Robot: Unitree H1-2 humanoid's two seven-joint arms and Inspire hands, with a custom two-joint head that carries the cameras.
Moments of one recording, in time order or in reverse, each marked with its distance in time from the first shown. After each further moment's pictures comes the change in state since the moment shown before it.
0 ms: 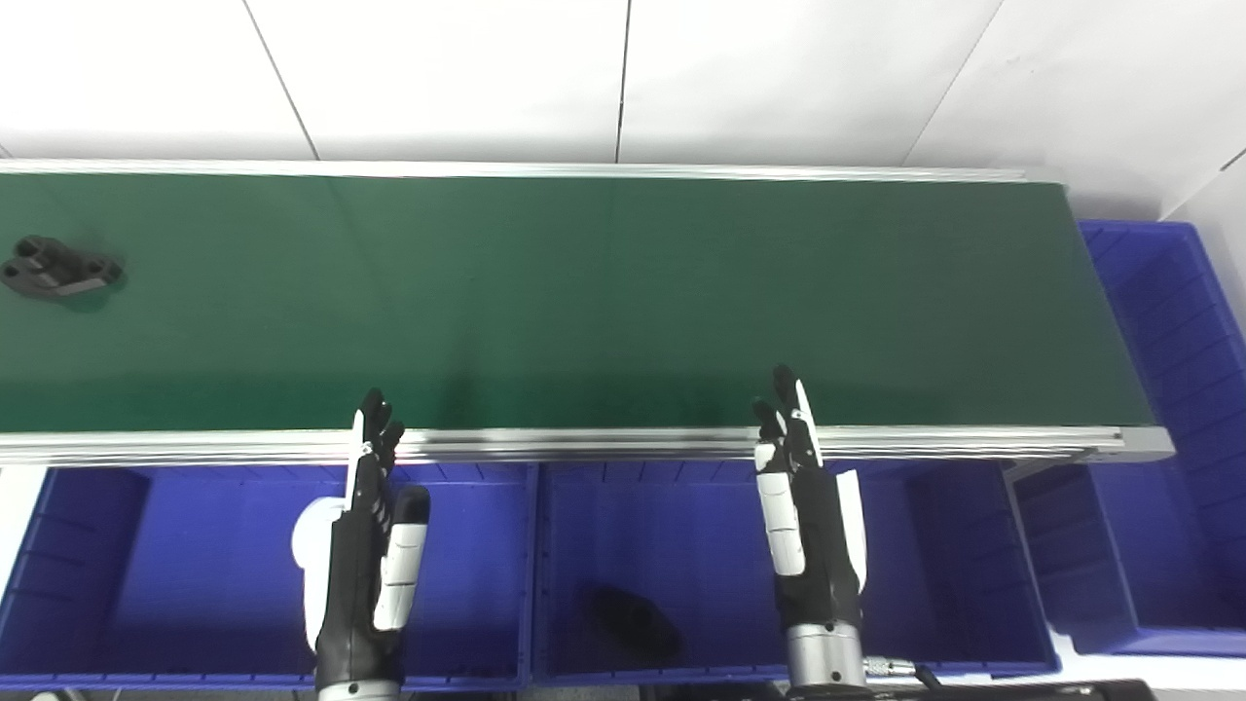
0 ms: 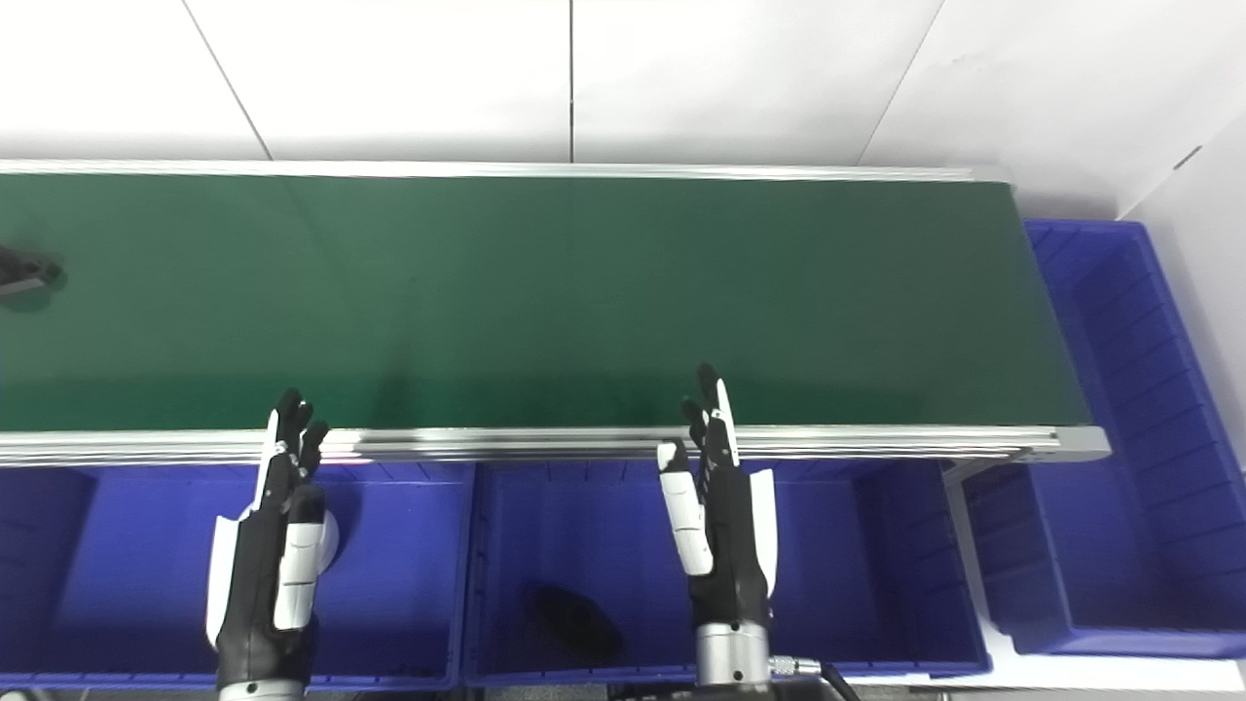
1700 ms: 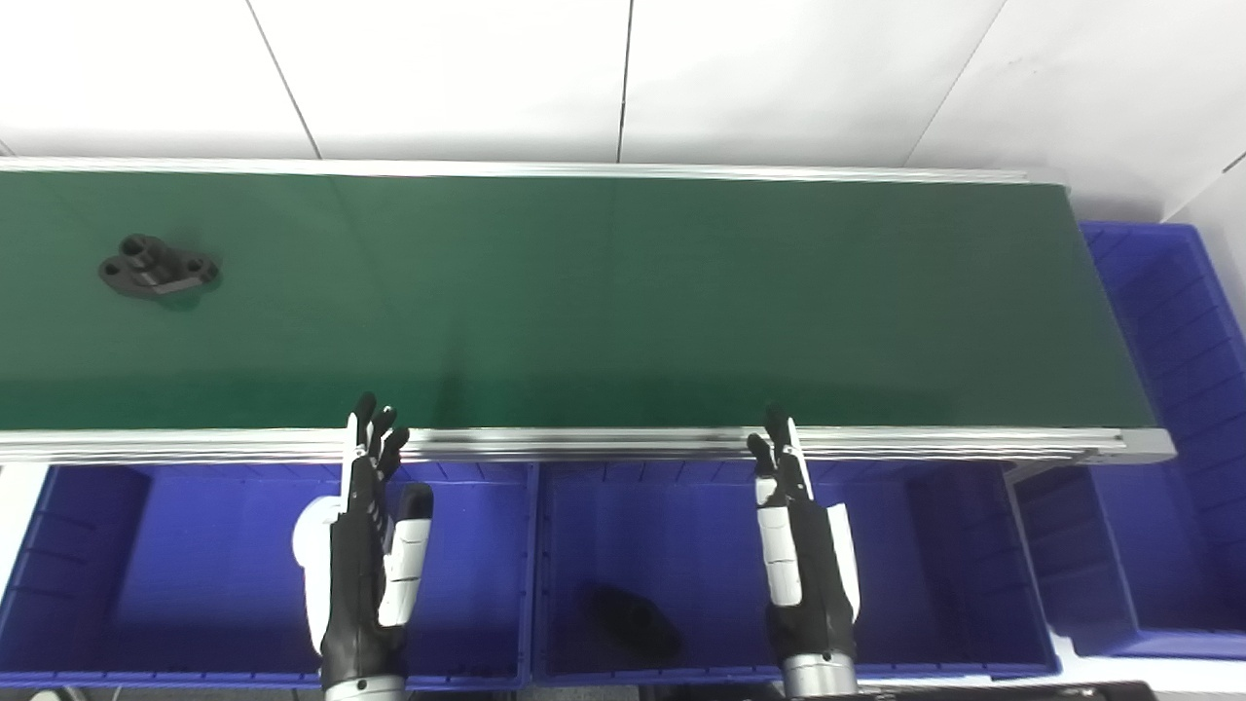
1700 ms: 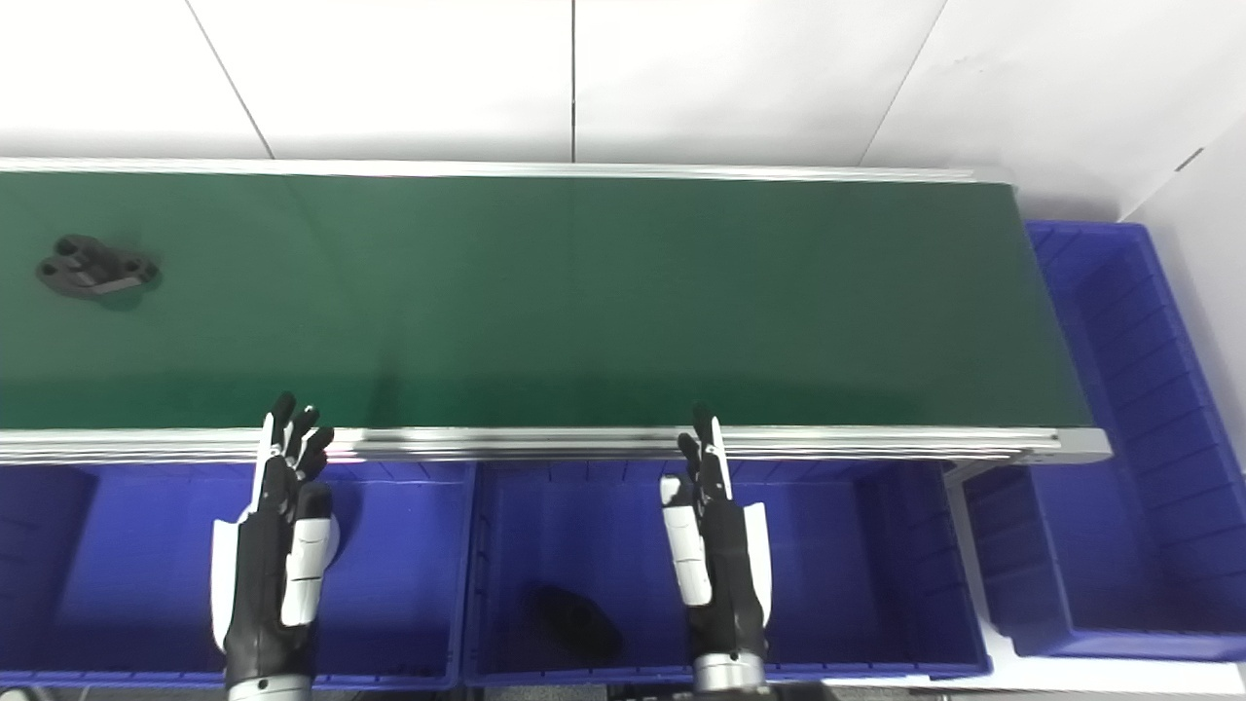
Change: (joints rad) left arm -0.026 -0.010 -0.006 0.127 0.057 -0.094 0.117; right arm 0.042 0.001 -0.018 0.070 0.076 -0.072 0.044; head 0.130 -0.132
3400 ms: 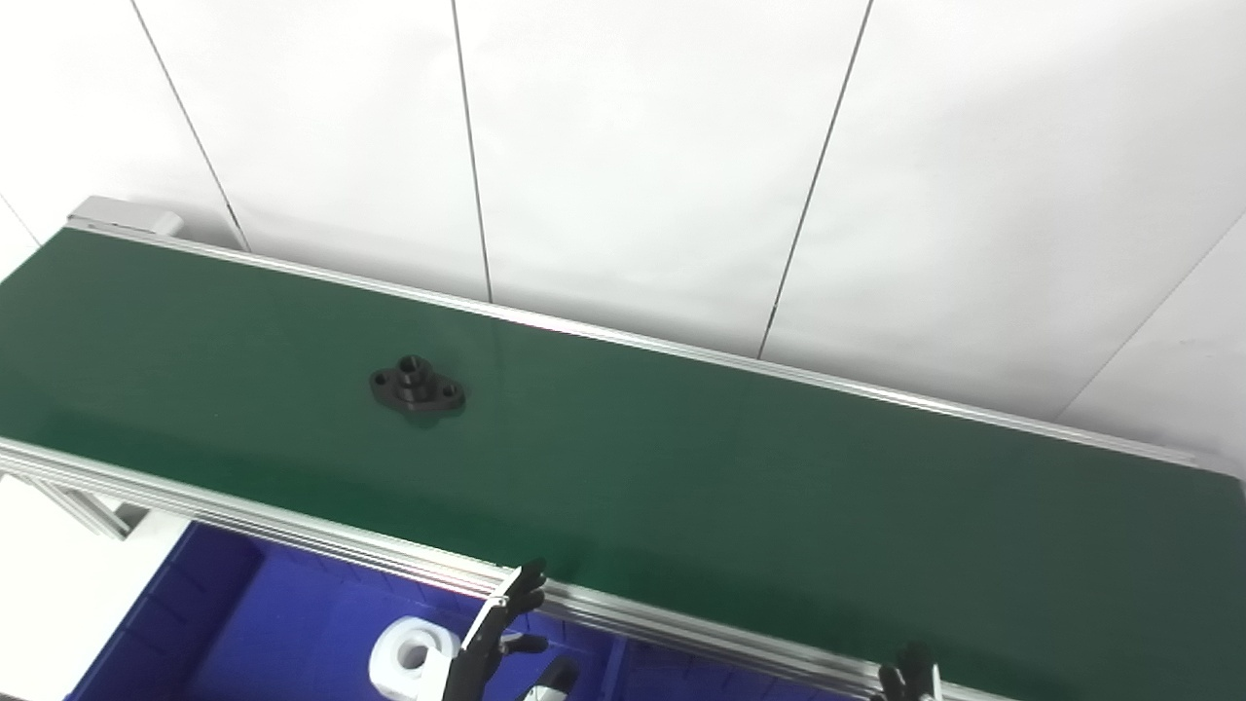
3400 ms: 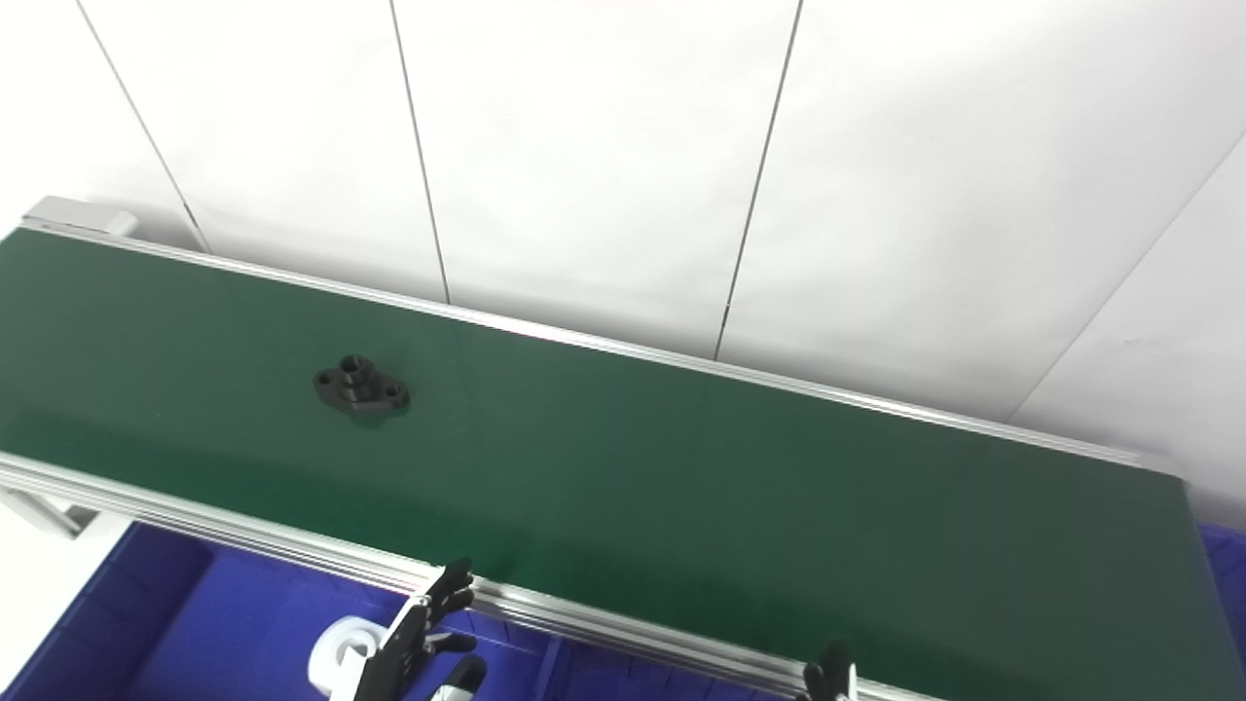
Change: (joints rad) left arm -0.062 0.020 -0.019 0.173 0.055 -0.111 0.078; right arm -0.017 0.039 -0.161 0.007 0.105 -0.143 0.187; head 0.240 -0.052
